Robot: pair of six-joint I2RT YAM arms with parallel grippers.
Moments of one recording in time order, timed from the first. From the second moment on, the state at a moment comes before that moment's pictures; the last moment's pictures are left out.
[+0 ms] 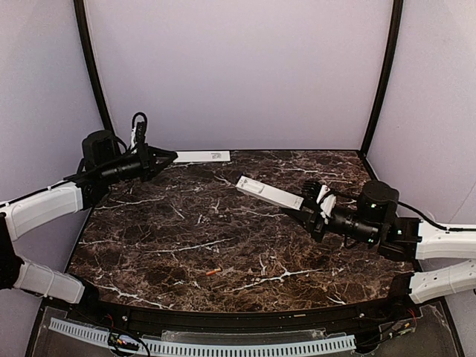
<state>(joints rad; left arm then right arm) -0.33 1.24 0.85 0.27 0.69 -0.84 1.01 0.93 0.52 0.30 -0.02 -0.39</state>
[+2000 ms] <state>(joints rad) -0.24 1.58 0.56 0.38 0.56 -0.75 0.98 0.96 0.53 0.24 -0.12 -0.36</state>
